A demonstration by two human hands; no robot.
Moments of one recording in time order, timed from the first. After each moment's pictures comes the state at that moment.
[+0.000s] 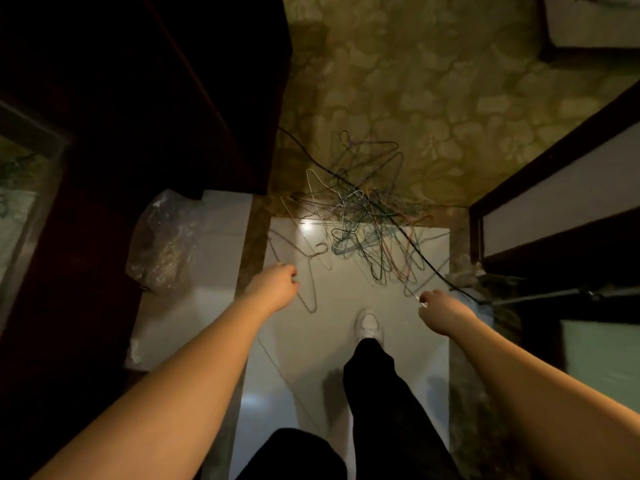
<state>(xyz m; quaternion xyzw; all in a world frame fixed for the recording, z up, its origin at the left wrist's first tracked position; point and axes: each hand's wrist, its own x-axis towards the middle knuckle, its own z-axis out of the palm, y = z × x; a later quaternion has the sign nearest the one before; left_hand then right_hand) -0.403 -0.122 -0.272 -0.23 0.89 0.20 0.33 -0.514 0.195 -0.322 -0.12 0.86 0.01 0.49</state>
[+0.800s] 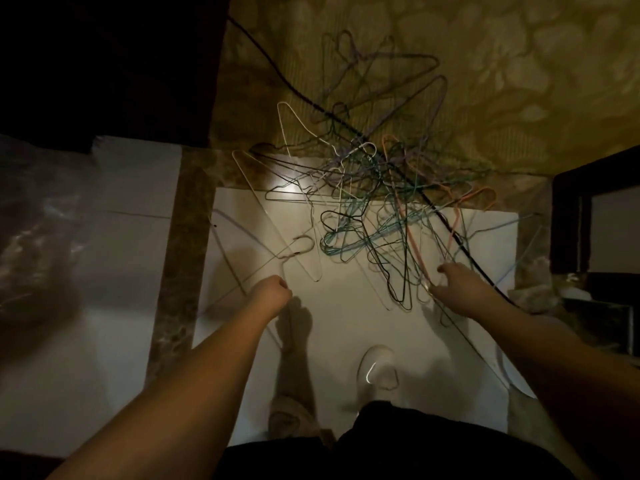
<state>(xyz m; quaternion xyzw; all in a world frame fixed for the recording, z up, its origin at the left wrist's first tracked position) -0.504 -0.161 -0.722 -0.41 0.75 0.32 0.40 -0.657 0.151 -0.710 -0.05 0.89 -0.01 0.45</state>
